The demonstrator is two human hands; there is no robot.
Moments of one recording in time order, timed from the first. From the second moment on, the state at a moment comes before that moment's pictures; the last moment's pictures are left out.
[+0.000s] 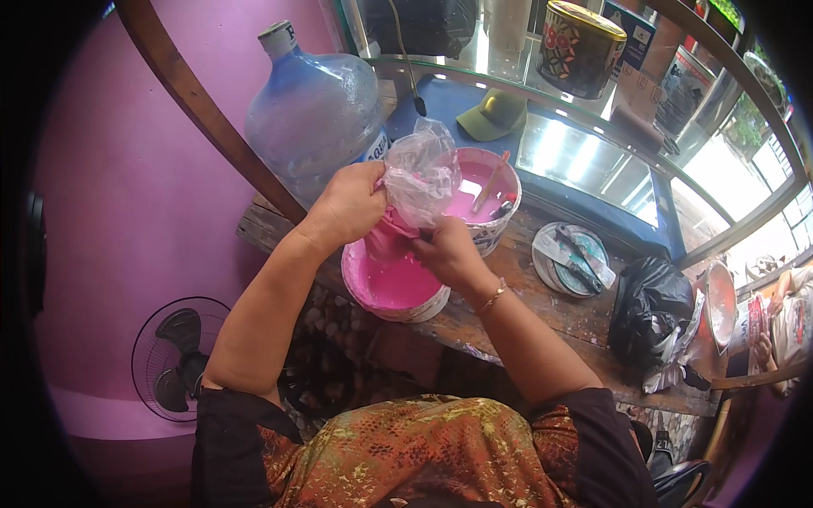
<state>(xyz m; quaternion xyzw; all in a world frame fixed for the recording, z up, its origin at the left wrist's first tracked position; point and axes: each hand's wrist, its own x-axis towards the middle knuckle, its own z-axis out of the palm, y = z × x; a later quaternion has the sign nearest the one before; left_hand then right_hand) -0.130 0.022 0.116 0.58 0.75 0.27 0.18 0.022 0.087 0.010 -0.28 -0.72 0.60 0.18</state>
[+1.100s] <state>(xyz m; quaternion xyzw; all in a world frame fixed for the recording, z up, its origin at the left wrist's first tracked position) -0.141 0.011 0.104 0.55 0.64 0.42 0.34 0.008 0.102 0.048 -0.15 -0.83 0.49 0.22</state>
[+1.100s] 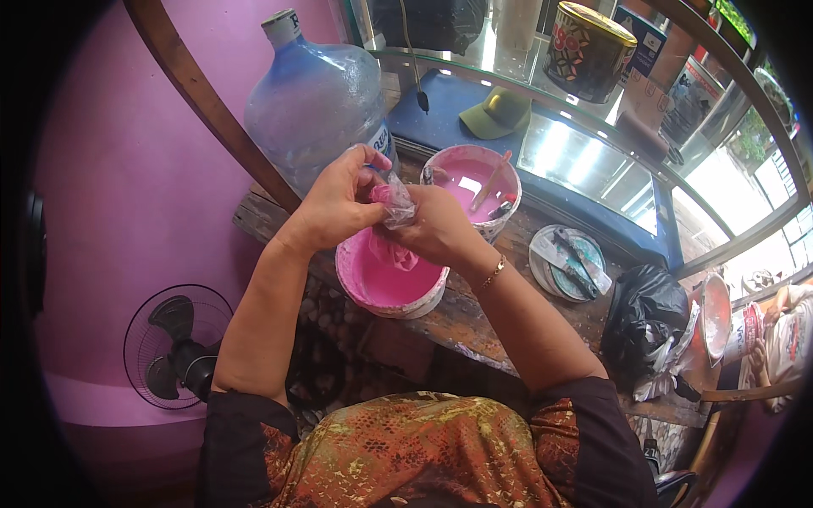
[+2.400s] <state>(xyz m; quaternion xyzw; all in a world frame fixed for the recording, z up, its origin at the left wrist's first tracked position) -0.105 -0.037 0.015 0.47 0.56 0.60 0.33 0.021 0.104 0.090 -0.15 -0.69 0.65 0.27</state>
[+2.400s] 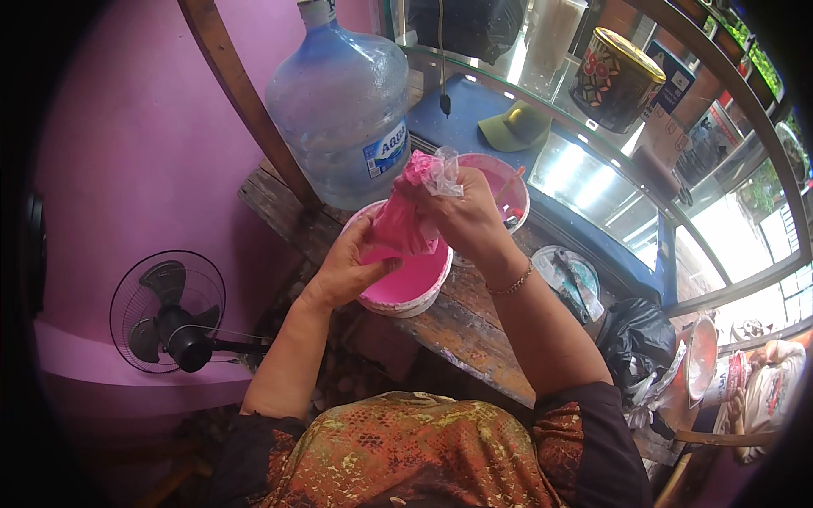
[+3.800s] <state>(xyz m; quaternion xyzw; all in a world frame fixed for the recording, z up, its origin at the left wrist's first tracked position) -0.111 -0.048 -0.003 0.39 0.64 0.63 0.21 0.015 0.085 0.083 -0.14 -0.70 0.64 0.28</state>
